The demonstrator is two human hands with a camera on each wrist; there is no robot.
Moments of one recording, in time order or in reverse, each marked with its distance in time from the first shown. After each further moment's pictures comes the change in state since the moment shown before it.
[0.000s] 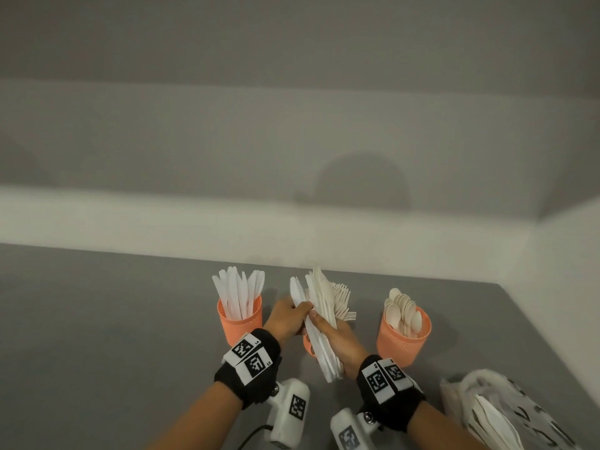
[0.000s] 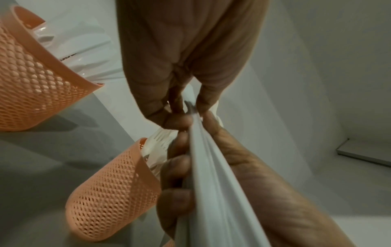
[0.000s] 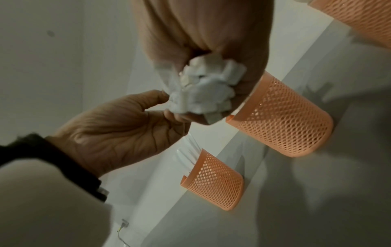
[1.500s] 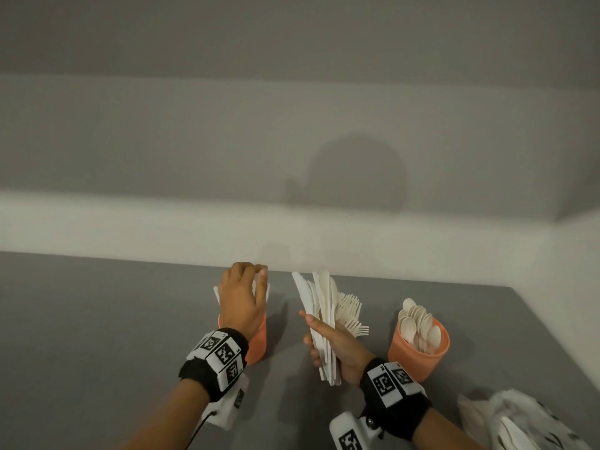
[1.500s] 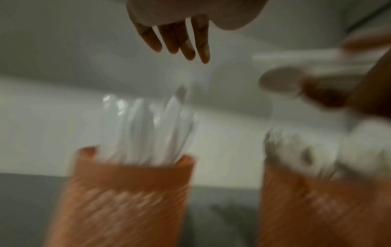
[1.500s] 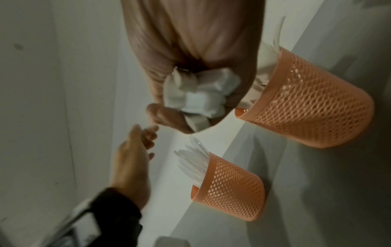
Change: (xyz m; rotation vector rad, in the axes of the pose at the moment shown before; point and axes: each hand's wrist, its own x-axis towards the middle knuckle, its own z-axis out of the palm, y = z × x) left_hand 0.041 -0.002 -0.078 0.585 0.605 0.647; right_hand 0.024 -0.014 0.013 0.061 -0.110 0.128
